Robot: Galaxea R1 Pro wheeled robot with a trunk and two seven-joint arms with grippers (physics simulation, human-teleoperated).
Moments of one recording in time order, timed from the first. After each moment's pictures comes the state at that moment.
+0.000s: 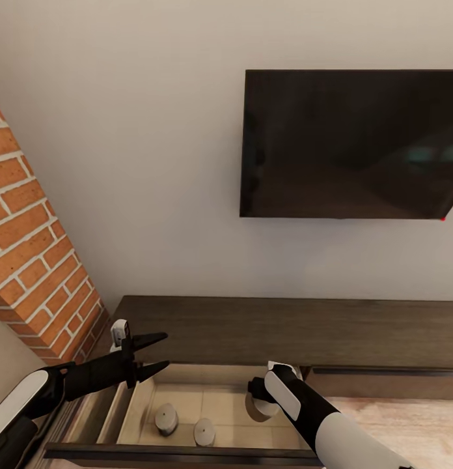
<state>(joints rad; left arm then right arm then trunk) -0.26 0.45 -0.19 -1.48 1.93 1.00 -0.01 -0.65 0.07 0.58 -0.57 -0.93 0.53 -0.53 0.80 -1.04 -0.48</state>
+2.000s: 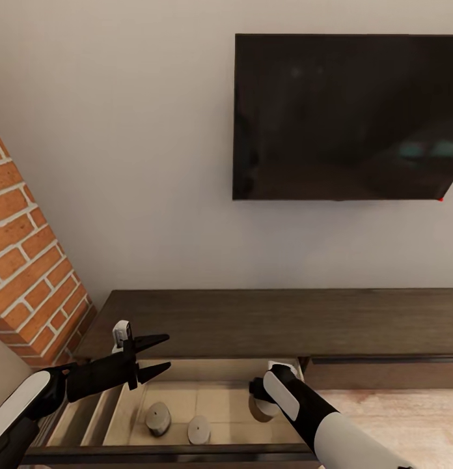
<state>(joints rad) -0.26 0.45 -0.20 -1.48 1.93 1.00 -0.01 -0.65 0.08 0.58 -0.57 -0.92 0.54 -0.57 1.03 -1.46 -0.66</state>
